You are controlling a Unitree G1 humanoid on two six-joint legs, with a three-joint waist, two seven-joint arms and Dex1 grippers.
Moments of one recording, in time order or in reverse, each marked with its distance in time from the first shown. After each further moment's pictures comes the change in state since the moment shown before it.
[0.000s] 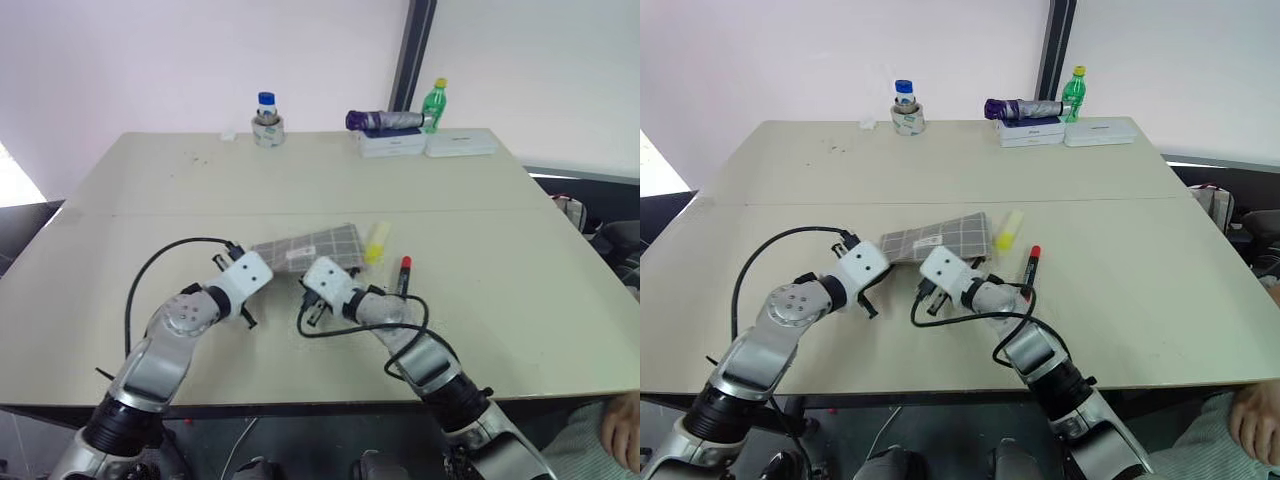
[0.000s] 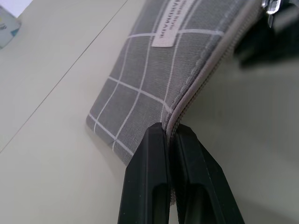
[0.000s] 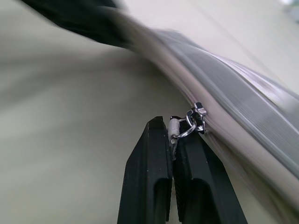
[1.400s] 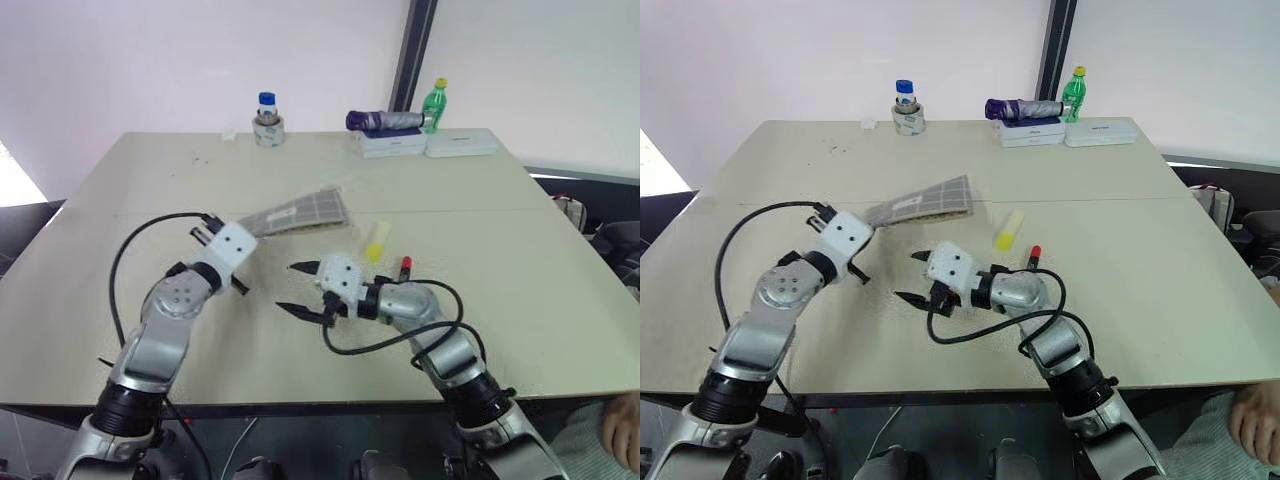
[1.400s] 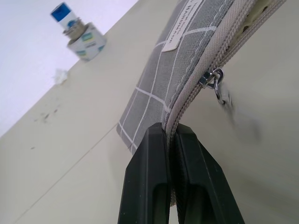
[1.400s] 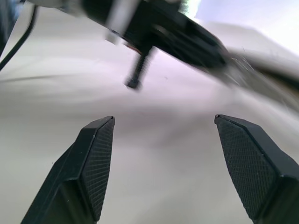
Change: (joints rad) left arm -0.038 -0.017 0.132 0.062 0.054 -0.076 0.159; right arm 0.021 -0.060 -0.198 -0.125 0.258 -0.074 0.316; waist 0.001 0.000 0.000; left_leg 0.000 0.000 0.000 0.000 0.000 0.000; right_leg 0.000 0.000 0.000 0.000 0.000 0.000
